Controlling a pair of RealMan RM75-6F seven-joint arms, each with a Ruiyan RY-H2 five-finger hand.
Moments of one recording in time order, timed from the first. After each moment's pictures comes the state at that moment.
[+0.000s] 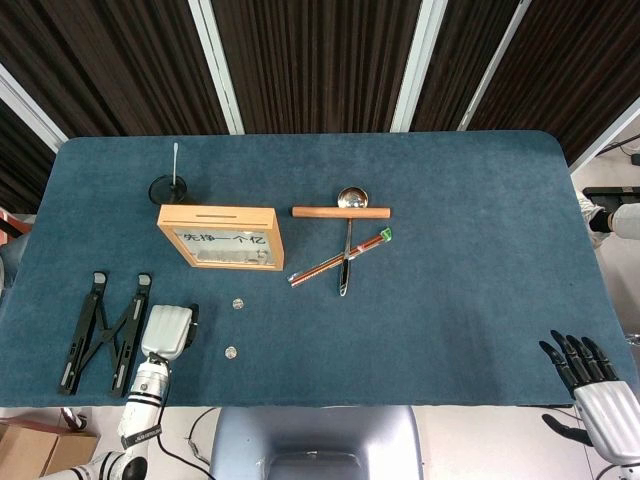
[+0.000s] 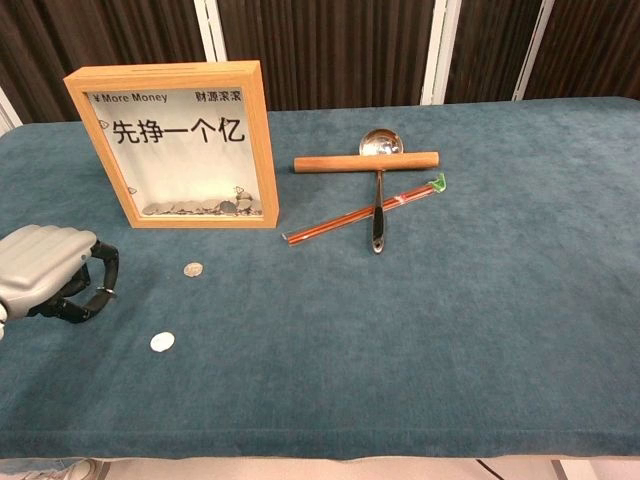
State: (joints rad) left arm -0.42 -1.76 -0.11 -1.20 1.24 1.20 0.53; right arm -0.07 -1.04 -0.11 -1.53 -1.77 1.60 -0.01
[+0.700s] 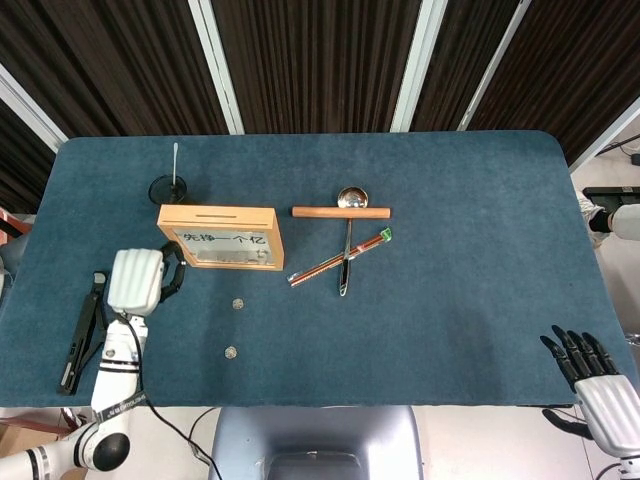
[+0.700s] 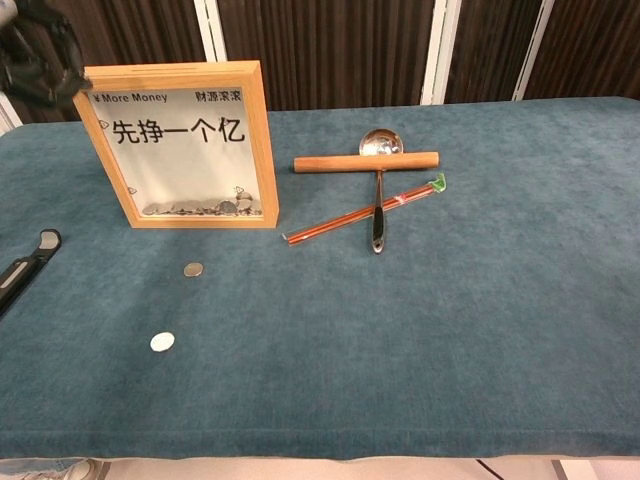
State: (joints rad) left arm -0.51 -1.43 -0.43 -1.76 1.13 1.29 0.59; right arm -0.04 -1.02 -0.10 -1.55 -1.73 1.56 0.01
